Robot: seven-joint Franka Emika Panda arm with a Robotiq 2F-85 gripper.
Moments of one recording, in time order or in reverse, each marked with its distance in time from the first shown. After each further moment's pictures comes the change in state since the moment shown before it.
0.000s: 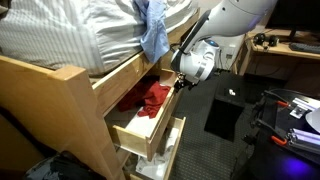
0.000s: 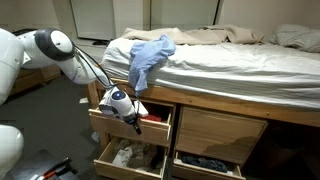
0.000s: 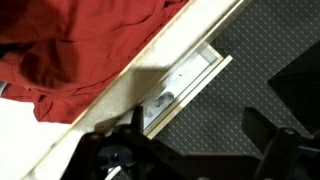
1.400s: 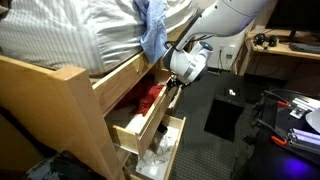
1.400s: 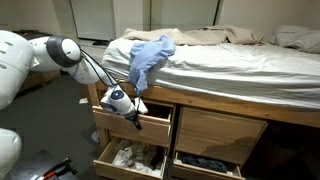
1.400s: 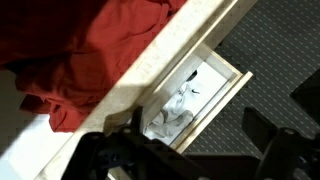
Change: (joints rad) arm -0.091 0.039 0.112 0.154 0.114 0.122 -0.076
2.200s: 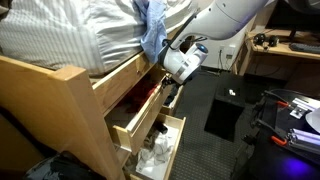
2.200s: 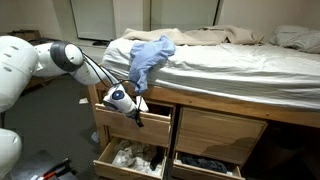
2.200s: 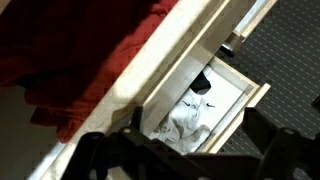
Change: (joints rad) arm 0.002 0.068 -0.017 0.135 0.132 0.018 -0.049
